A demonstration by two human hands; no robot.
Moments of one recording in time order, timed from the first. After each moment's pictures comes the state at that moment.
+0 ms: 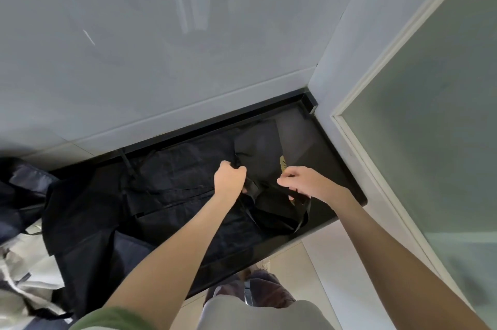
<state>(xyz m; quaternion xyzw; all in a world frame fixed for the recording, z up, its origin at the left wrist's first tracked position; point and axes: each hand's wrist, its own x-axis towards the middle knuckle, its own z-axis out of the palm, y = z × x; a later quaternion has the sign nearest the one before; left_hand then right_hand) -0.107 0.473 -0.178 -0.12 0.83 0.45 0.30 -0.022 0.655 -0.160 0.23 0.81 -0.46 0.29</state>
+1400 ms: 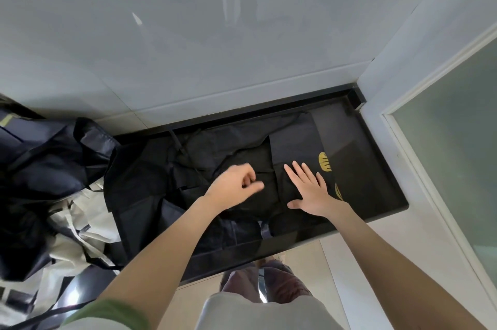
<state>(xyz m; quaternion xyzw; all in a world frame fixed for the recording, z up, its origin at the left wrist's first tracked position) -0.102 0.349 -0.195 0.23 0.88 0.32 0.26 -0.022 0.573 -0.215 0.05 0.94 -0.13 0.31</state>
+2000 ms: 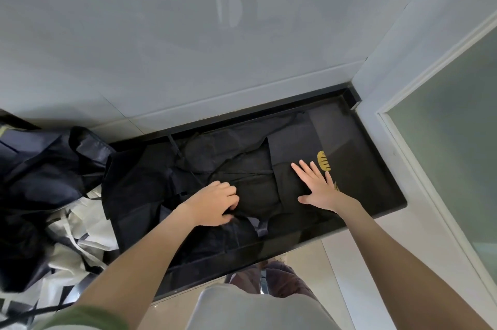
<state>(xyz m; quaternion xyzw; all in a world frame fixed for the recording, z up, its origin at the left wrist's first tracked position) -0.107 0.302 -0.208 0.55 0.81 0.03 0.22 -0.025 0.599 -0.218 0.10 0.92 -0.18 0.33</state>
